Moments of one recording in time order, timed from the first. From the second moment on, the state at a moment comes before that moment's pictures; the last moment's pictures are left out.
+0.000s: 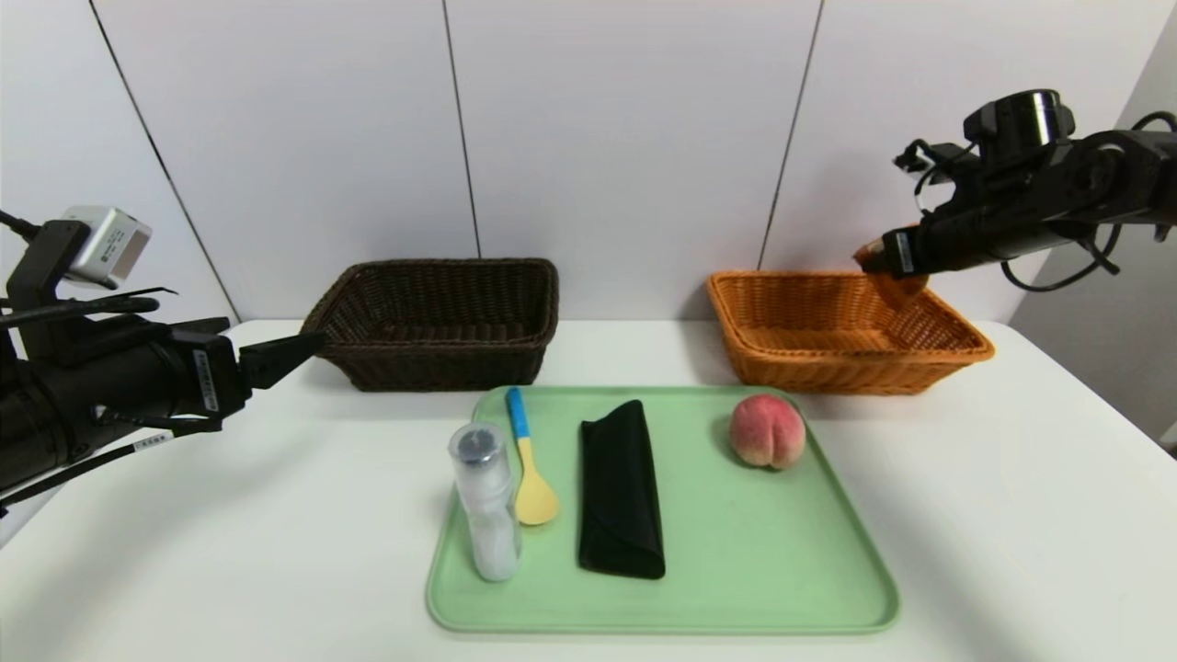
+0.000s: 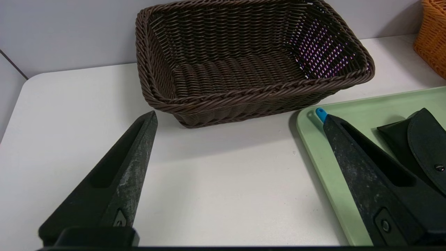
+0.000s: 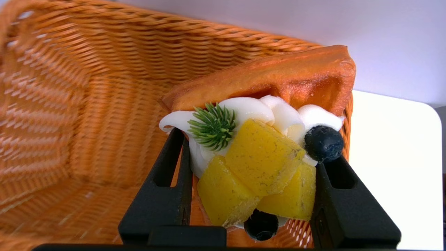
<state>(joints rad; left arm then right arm) -0.04 1.31 -0.62 -0.51 -0.19 0.00 -0.03 2.12 -1.95 0.45 0.03 -0.20</state>
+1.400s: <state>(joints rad) -0.04 1.31 -0.62 -0.51 -0.19 0.00 -0.04 2.25 -1.95 0.45 -0.04 -0.21</state>
